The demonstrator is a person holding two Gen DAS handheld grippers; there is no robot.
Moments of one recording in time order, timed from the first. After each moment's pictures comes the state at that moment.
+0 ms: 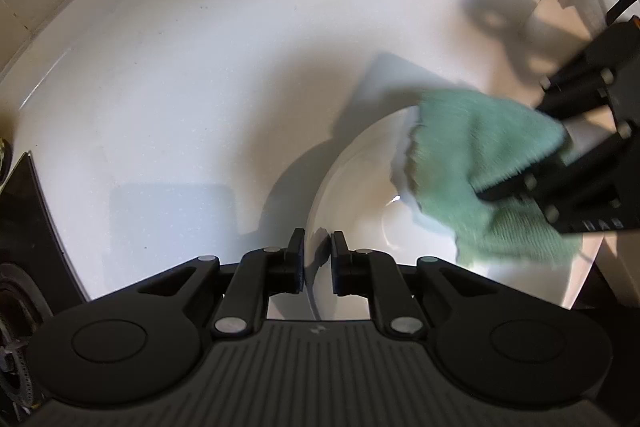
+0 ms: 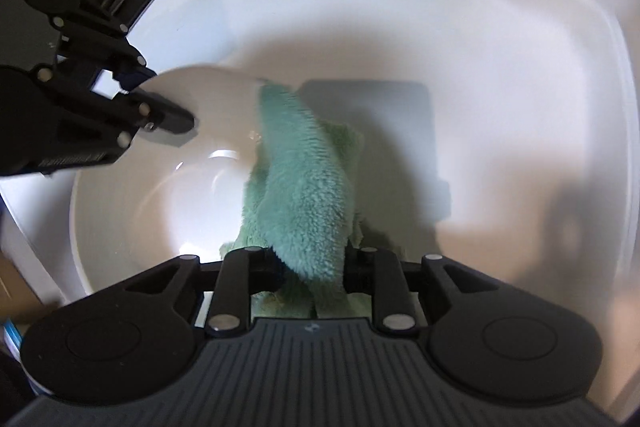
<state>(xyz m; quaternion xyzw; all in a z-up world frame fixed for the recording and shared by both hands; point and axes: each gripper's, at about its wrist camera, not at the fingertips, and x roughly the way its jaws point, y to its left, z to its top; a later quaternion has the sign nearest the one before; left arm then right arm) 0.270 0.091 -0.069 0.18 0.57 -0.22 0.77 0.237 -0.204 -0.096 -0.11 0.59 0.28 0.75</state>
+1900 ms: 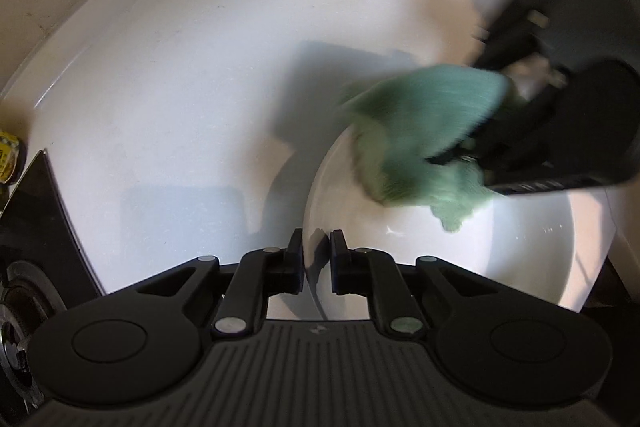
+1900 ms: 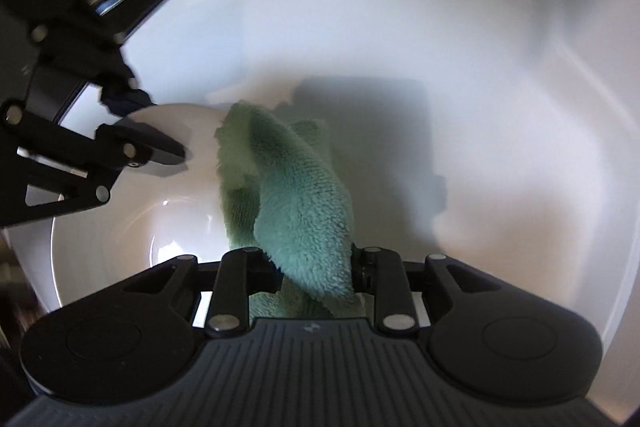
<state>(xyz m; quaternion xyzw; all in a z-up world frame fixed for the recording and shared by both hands) 0.271 0.062 -0.065 0.18 0.56 -0.19 0.78 0.291 -0.157 -0.078 -0.19 0.56 0.30 0.75</state>
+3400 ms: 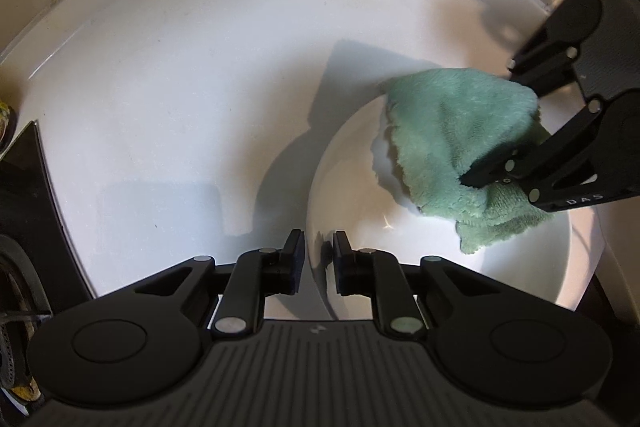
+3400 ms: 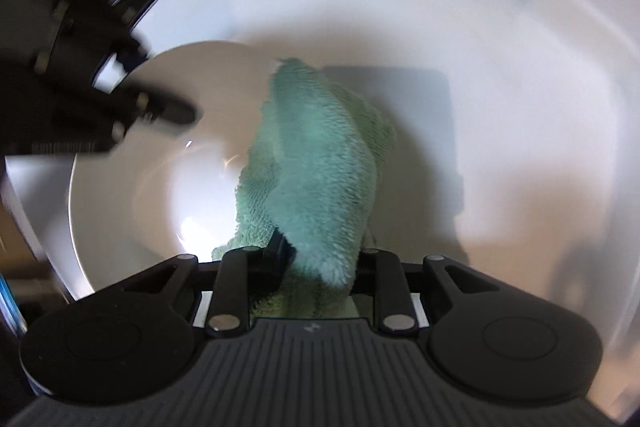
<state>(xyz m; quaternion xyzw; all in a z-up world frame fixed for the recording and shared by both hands) 0.287 0.023 -0.086 0.14 0.57 -0.20 0.79 0.278 -0.145 -0.116 -0.23 0.56 0.36 0.71</state>
